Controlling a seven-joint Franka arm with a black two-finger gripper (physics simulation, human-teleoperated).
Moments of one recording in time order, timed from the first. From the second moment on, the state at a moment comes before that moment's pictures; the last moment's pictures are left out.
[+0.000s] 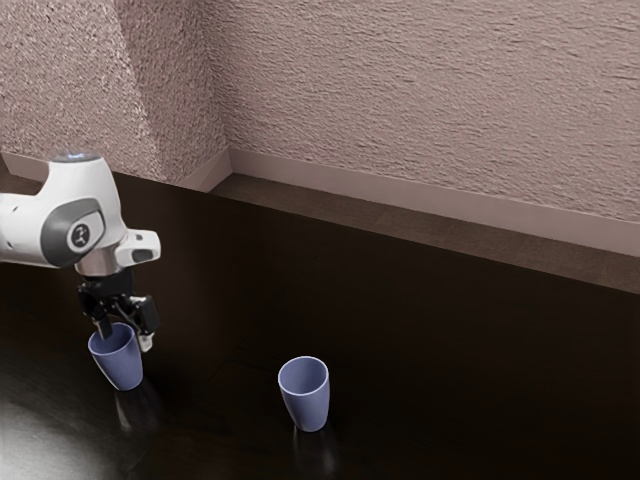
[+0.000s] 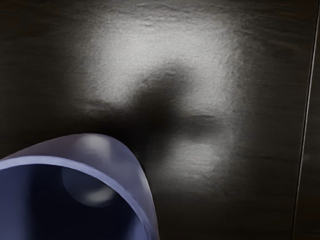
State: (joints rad) arm -0.08 -0.11 0.31 -2.43 0.03 2.18 0.15
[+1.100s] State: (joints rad) arm -0.09 -0.04 0.31 -2.44 0.02 2.23 0.15
